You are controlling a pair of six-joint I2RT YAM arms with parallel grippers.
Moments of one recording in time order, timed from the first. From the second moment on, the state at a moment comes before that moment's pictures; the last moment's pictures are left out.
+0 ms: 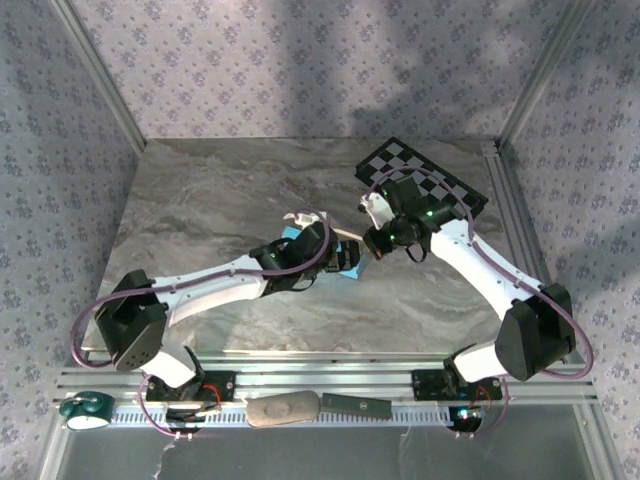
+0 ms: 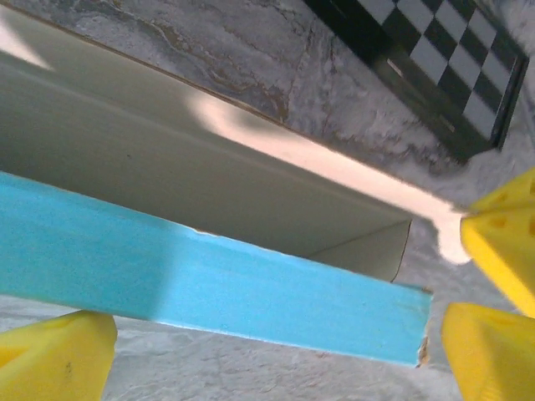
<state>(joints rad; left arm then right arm) -0.99 1.52 1.05 -0.26 -0.25 -0.91 0.47 1.42 1.16 -0.77 -0.23 -0.12</state>
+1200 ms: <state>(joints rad) -0.77 1.66 1.31 -0.53 -0.03 -1.47 0.60 1.41 1.16 -0.73 -0.18 -0.12</state>
